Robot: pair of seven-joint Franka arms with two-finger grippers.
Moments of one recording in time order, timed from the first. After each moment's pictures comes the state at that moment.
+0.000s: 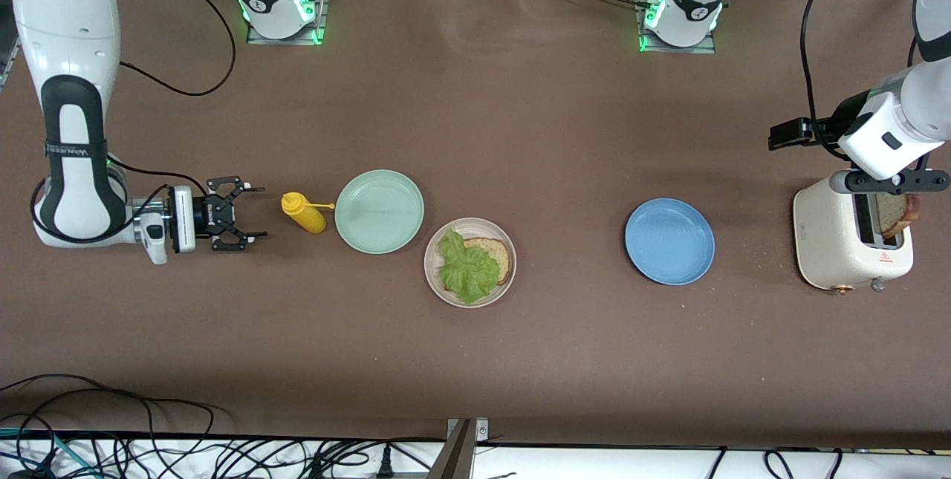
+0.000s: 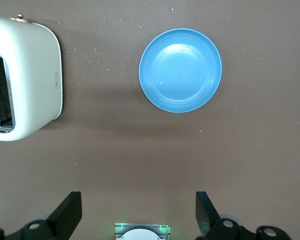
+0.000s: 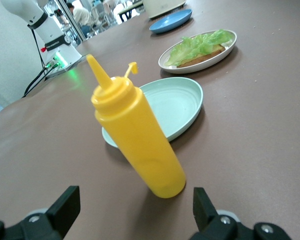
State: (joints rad) left arm -0.07 0.15 0.05 -1.54 -0.03 1.43 -0.05; right arm 0.09 0.78 -0.37 -1.68 1.11 1.52 -2.16
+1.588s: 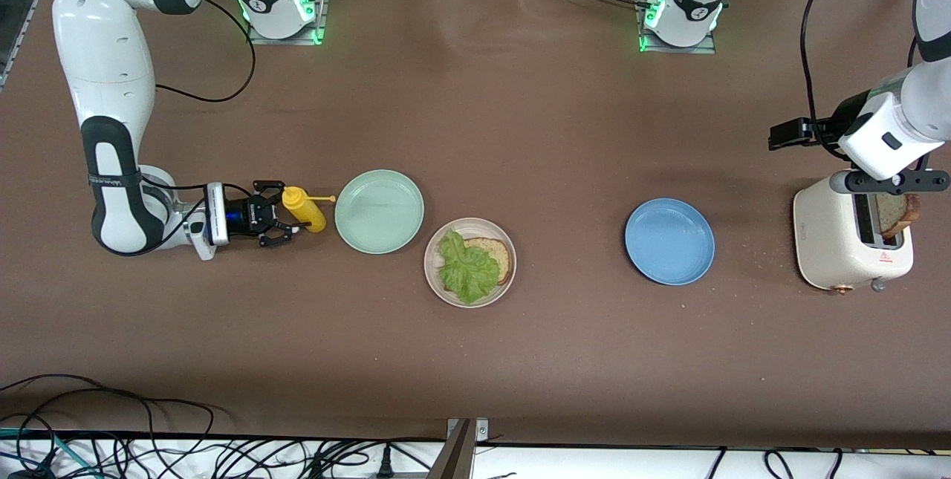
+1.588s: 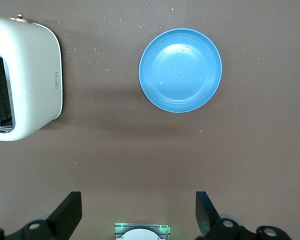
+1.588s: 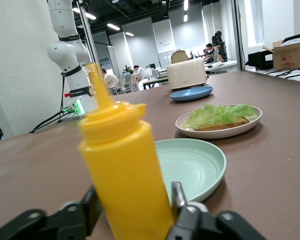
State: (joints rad) left arm -0.07 0.15 0.05 -1.54 -0.03 1.43 -0.05; right arm 0.06 0.91 -0.28 -1.67 1.33 1.35 -2.43
